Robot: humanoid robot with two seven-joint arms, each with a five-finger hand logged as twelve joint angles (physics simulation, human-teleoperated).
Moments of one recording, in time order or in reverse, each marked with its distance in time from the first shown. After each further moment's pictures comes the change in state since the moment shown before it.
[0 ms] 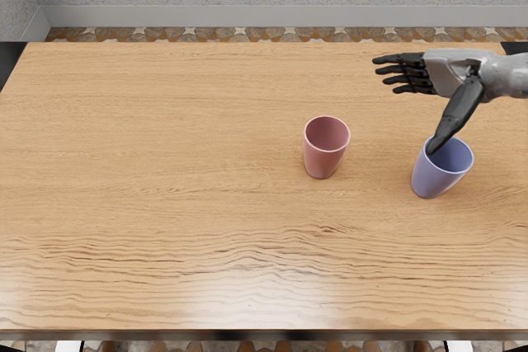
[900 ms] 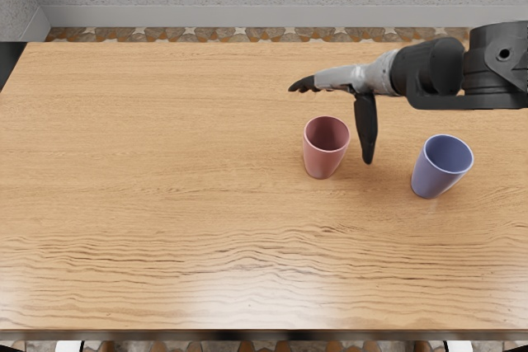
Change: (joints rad) left arm 0.000 0.000 0.000 0.000 0.000 0.000 0.000; right arm 0.170 0.345 0.016 0.256 -0.531 -0.116 -0.467
